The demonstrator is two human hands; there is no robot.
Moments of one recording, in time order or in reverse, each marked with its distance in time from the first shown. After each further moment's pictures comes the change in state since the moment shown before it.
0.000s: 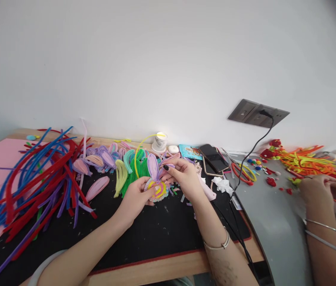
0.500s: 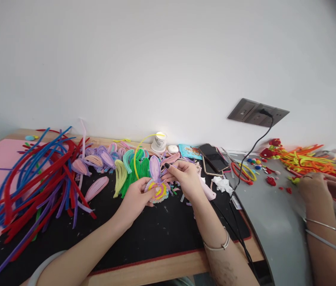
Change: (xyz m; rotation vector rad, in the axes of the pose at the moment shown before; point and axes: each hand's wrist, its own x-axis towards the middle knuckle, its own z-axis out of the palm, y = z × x) left_hand 0.000 -0.001 0.000 0.041 -0.012 0.006; right_hand -0.001 0.000 0.002 -0.005 0.077 0.031
